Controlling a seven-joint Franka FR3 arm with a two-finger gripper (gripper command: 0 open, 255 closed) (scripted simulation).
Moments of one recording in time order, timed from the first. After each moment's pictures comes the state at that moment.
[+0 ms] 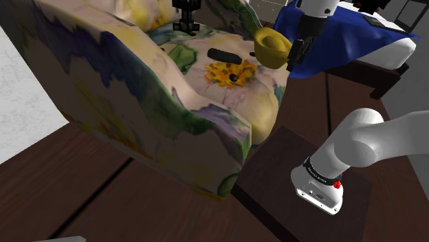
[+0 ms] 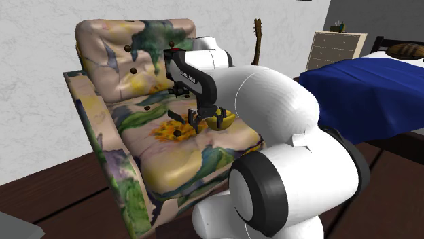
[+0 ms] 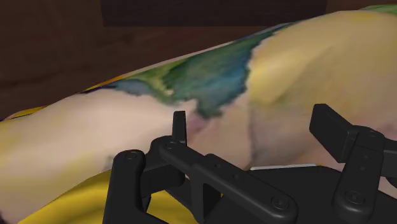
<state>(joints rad) 0.01 -0.77 -0.06 -2.33 -0.05 1.49 -0.06</state>
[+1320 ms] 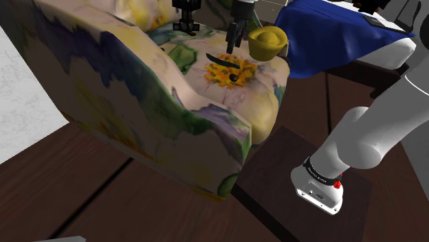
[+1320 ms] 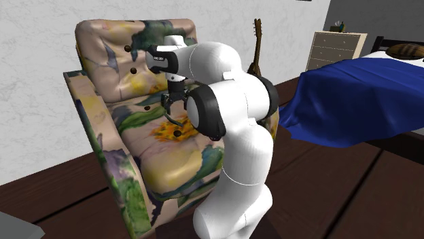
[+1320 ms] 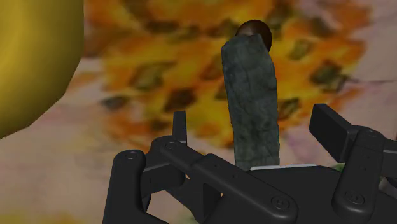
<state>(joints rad) 0.13 -0.12 -0.06 -1.83 0.04 1.68 -0.24</state>
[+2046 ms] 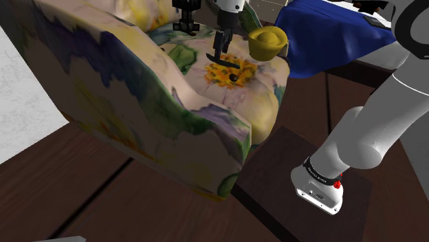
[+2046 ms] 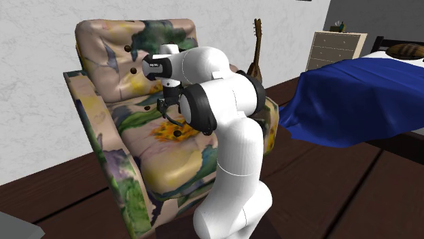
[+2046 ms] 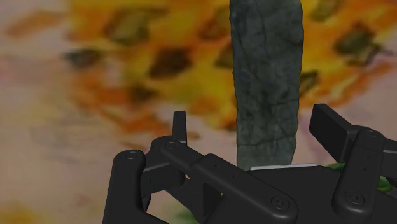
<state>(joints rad) 0.14 0.00 -0.05 -1.78 0.06 1.77 -0.28</state>
